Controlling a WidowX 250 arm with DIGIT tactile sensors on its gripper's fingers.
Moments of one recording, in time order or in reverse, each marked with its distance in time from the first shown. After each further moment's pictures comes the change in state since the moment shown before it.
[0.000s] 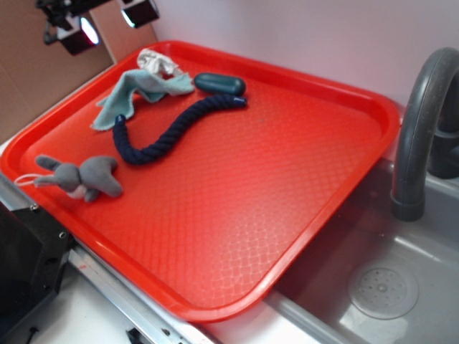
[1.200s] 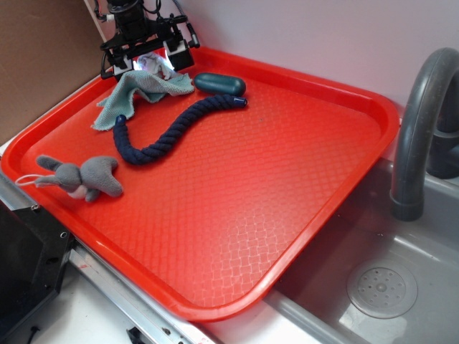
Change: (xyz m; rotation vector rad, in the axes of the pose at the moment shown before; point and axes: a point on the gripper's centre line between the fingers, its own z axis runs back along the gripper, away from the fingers) arm 0.041 -0.002 -0.106 0.108 0.102 -0.041
